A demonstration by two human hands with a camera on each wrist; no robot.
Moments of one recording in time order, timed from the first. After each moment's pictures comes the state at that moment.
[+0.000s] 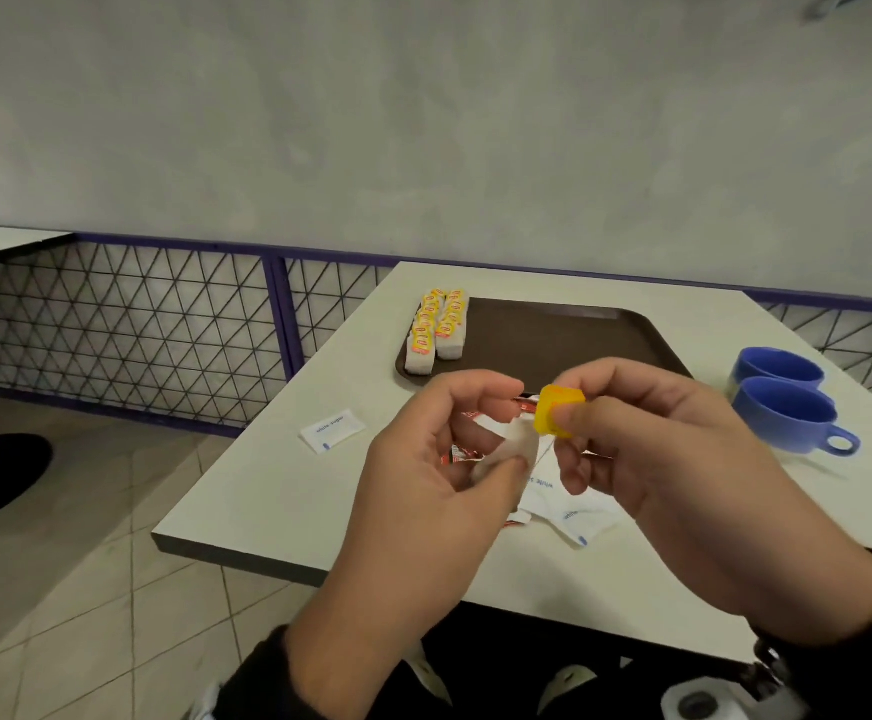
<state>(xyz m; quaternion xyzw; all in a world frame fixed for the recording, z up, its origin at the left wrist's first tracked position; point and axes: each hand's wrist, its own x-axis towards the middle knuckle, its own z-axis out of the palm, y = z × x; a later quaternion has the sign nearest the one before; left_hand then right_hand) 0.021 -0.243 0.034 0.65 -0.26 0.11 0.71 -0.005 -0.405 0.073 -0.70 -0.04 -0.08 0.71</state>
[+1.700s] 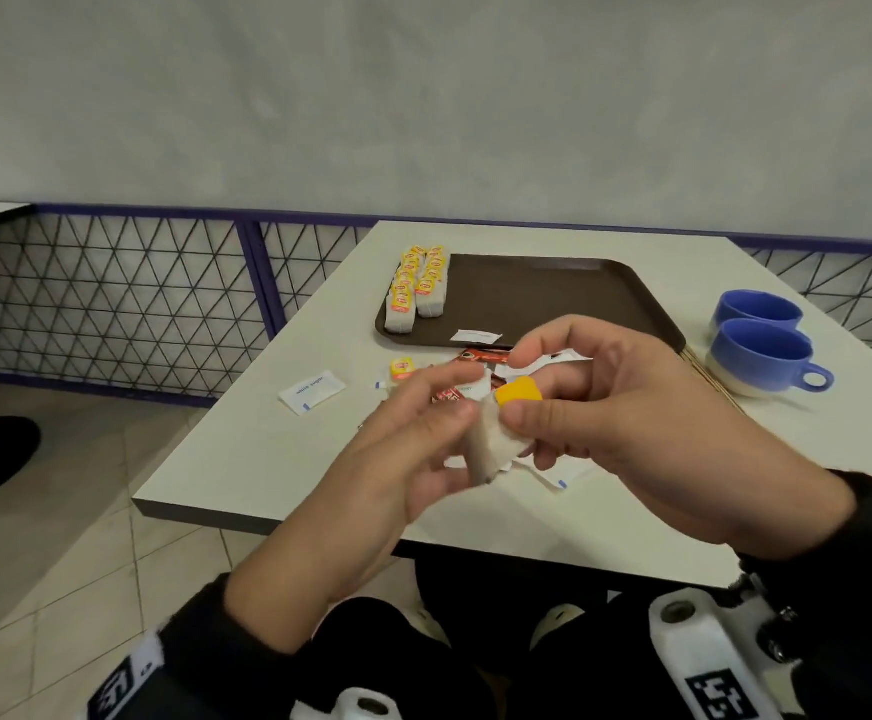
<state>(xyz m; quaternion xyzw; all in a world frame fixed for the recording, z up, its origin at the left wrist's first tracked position) 0.028 -0.225 0.019 0.59 -0.19 -0.19 0.76 -0.008 -0.412 0.066 -0.73 -0.05 -0.01 0.68</state>
